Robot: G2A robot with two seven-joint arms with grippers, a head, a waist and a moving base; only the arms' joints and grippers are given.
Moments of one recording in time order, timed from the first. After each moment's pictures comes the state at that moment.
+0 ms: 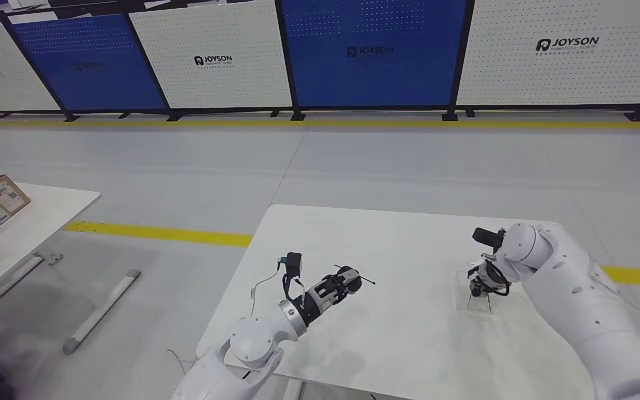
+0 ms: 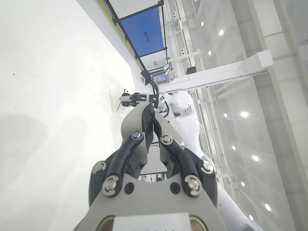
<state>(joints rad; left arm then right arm) 1.53 -1.12 -1.20 -1.78 -0.26 -0.06 -0.31 -0.48 -1.28 0.71 -0.62 -0.47 0.25 1.23</state>
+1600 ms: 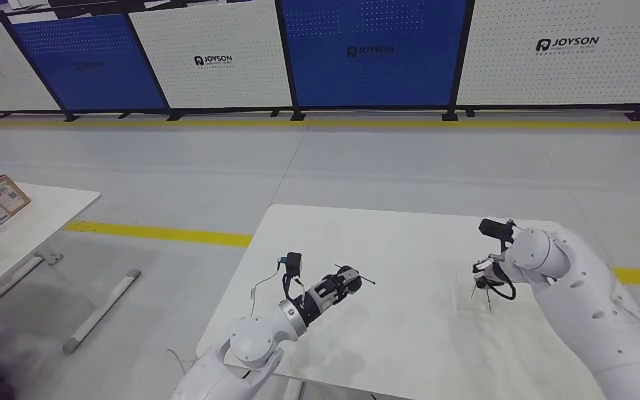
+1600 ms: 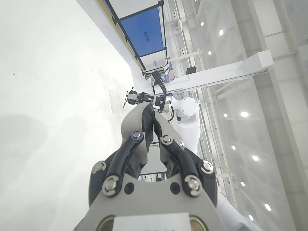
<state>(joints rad) 1.53 -1.12 -1.20 -1.78 -0.26 -0.06 -0.31 -0.64 -1.17 0.89 -0.97 -0.59 0.30 1.19</state>
